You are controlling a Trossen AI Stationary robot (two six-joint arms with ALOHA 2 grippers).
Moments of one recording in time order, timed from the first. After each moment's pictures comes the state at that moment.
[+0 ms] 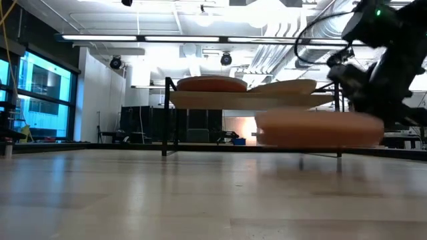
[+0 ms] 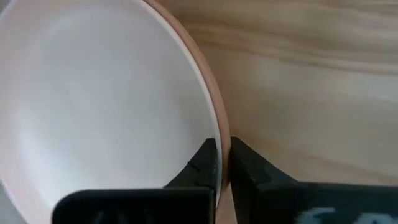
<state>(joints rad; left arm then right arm) 0.00 0.89 0.92 -0.05 -0.19 -0.46 0.07 0.97 0.39 -0.46 0.09 1.49</state>
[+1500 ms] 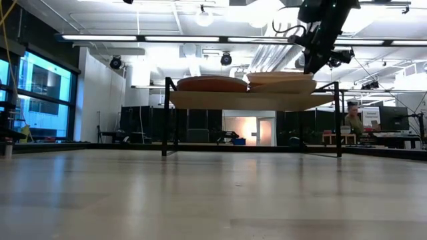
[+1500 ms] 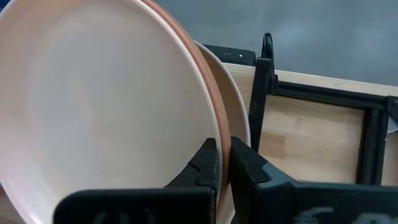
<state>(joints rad) 0.00 0.89 0.92 -0.02 -0.19 -0.46 -0.89 1.29 1.29 -0.96 0.02 0.49</state>
